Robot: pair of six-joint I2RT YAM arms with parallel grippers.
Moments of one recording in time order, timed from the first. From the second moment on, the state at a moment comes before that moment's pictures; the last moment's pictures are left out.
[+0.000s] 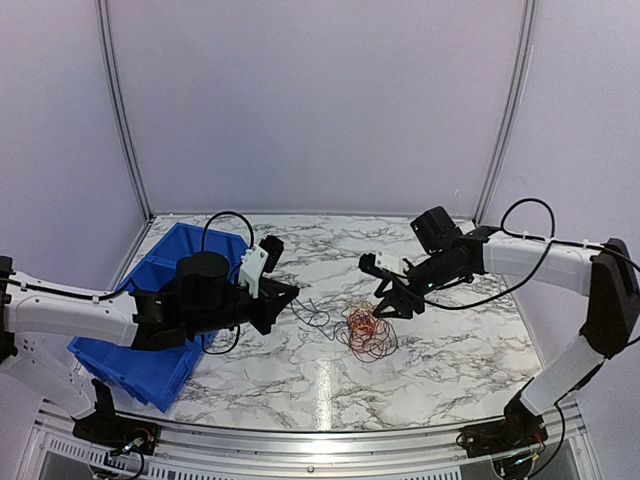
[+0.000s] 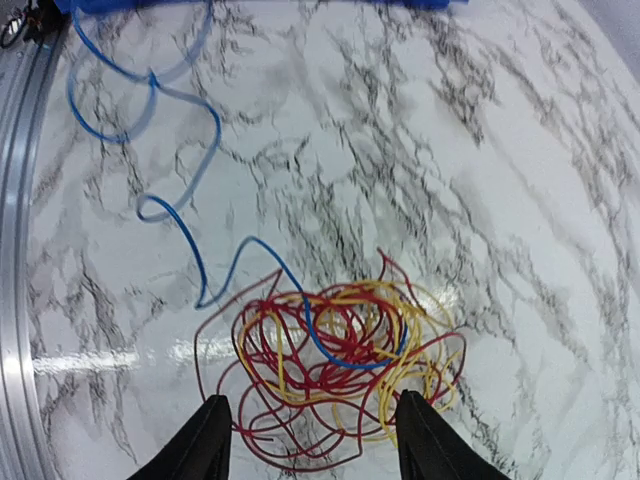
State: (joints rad) left arm -1.06 1.36 0.74 0.32 -0.13 -0.20; right arm 0.56 1.55 1.06 -0.56 -0.50 -0.66
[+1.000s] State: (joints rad) left arm -1.06 0.92 0.64 0.34 -0.32 -0.22; right arm 0.70 1.82 1.10 -0.49 -0.67 -0.62
